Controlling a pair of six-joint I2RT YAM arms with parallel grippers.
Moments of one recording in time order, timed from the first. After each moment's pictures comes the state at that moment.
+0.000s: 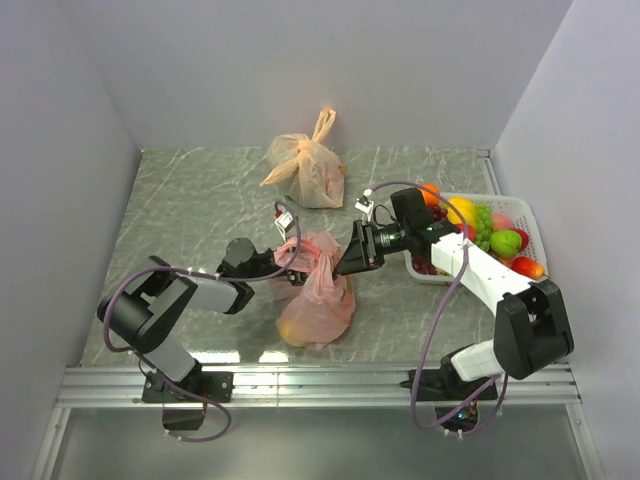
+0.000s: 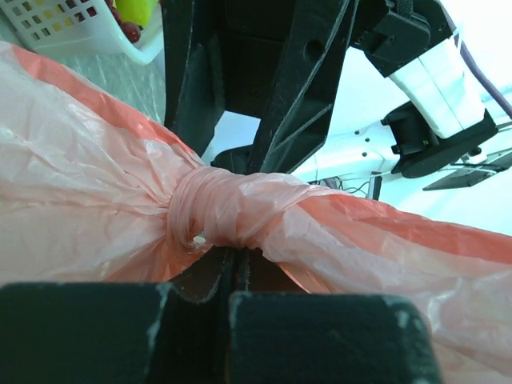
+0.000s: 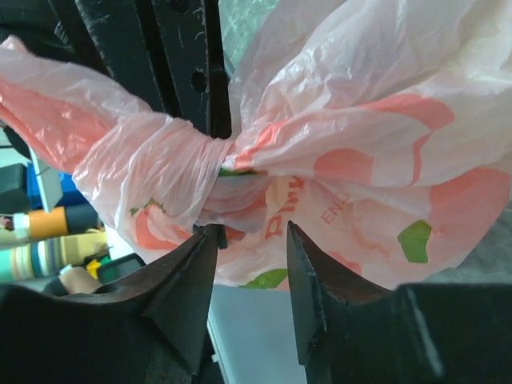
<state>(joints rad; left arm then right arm) -0.62 1.61 0.48 1.28 0.84 -1.35 0.41 1.41 0.95 -0.36 -1.00 0.48</state>
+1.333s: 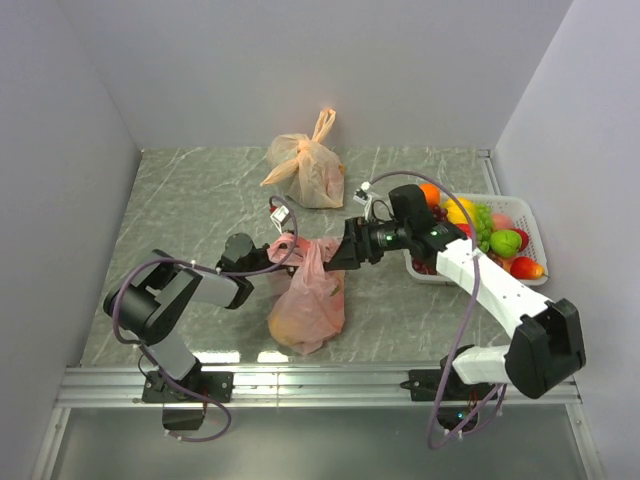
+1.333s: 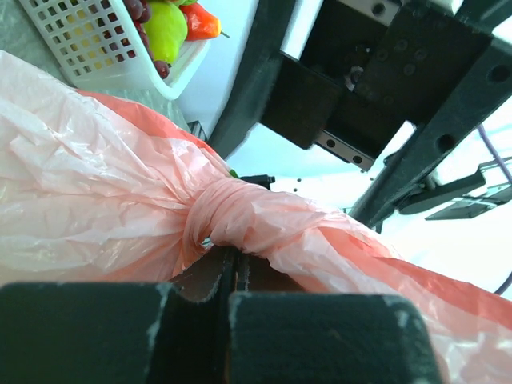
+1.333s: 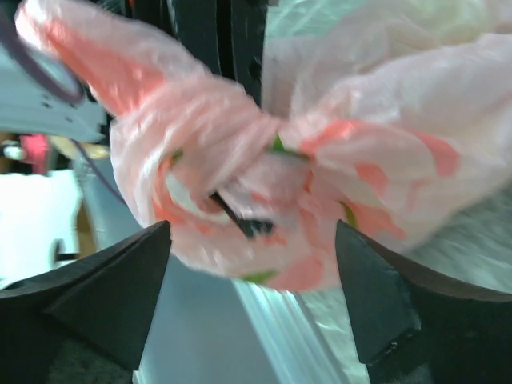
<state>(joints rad) -0.57 1.66 0.51 1.30 0.81 -1.35 0.49 1.31 0.99 -0.37 -0.79 0.37</state>
